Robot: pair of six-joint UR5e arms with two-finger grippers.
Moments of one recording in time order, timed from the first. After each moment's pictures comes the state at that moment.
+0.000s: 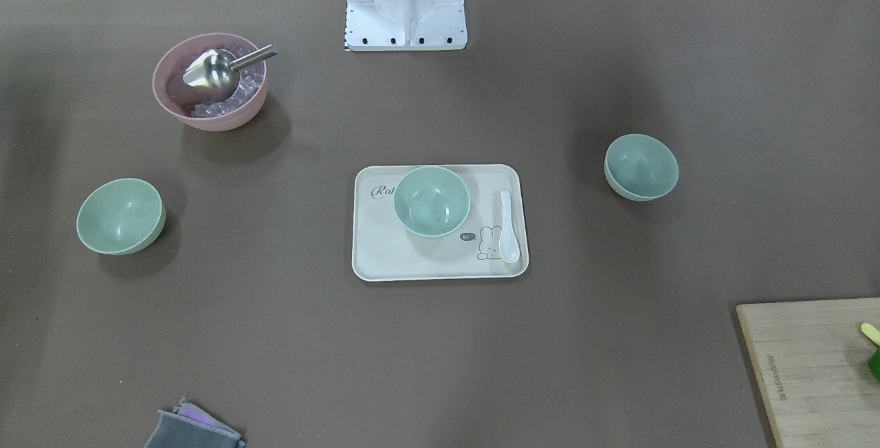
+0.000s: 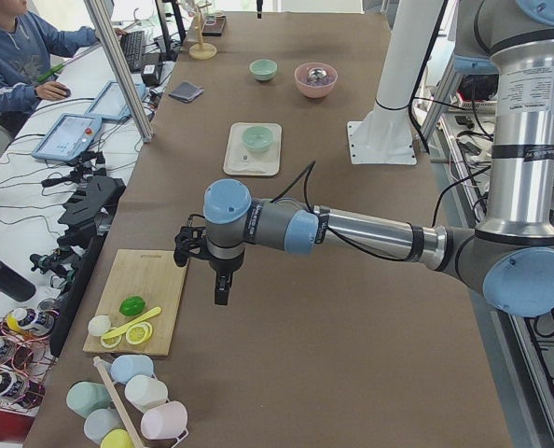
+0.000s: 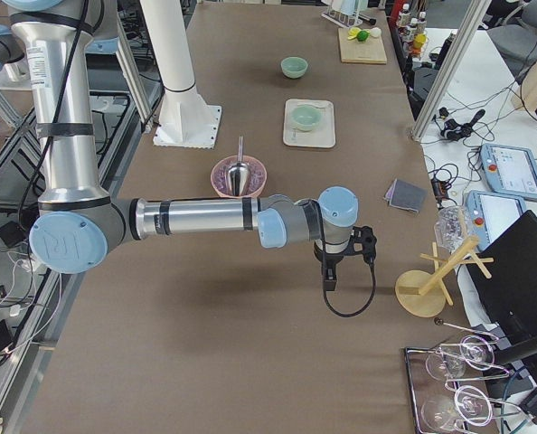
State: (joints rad) left arm -1.56 -1.55 -1.76 -1.63 -2.33 -0.16; right arm 1.46 -1.51 1.58 -1.42 2.36 0.20
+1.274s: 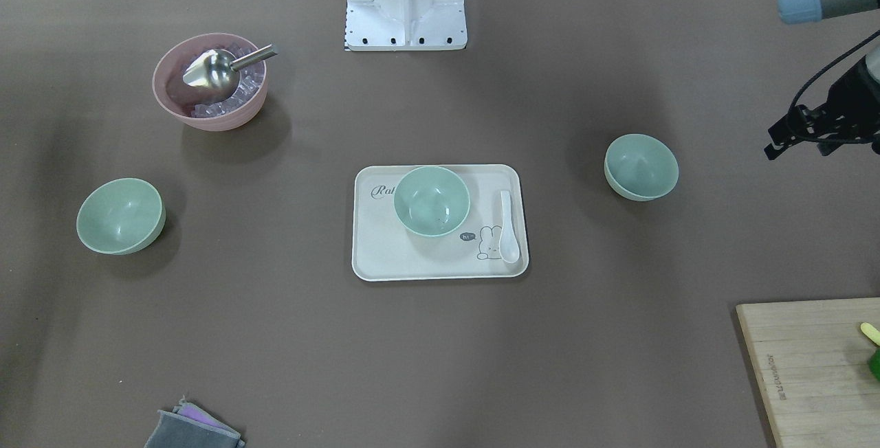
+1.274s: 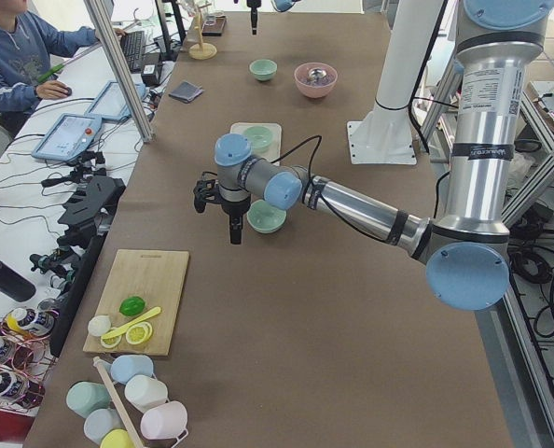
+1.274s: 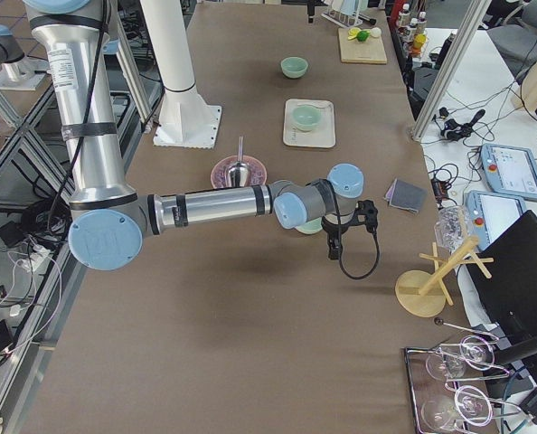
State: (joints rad) left arm -1.19 -1.63 -1.86 -1.67 -2.27 -0.65; right arm 1.28 -1.43 1.57 -1.35 2.35 0.37
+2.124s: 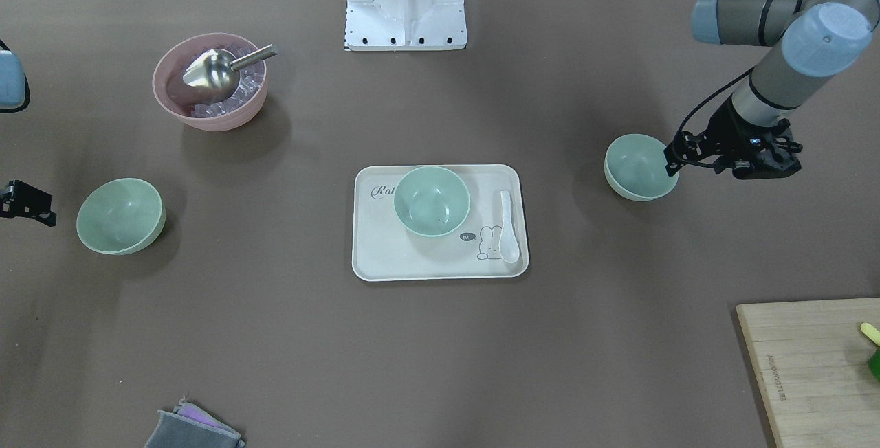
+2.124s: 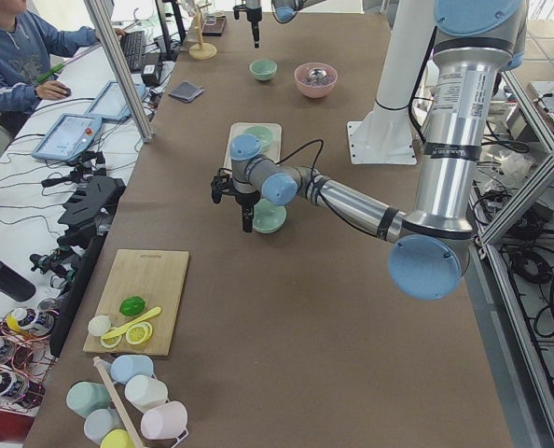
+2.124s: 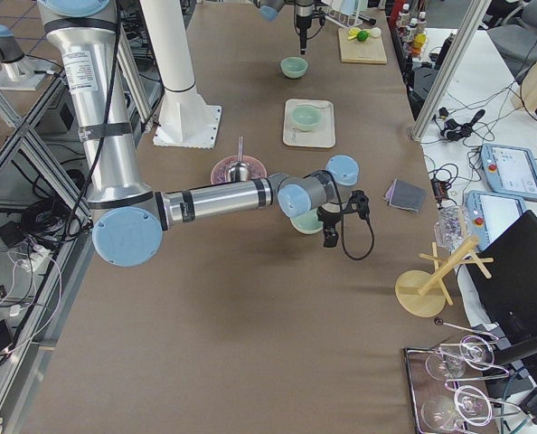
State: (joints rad) left arm -0.92 -1.67 -1.79 -1.86 -2.15 -0.88; right arm 1.16 -1.40 1.57 -1.35 2.30 0.38
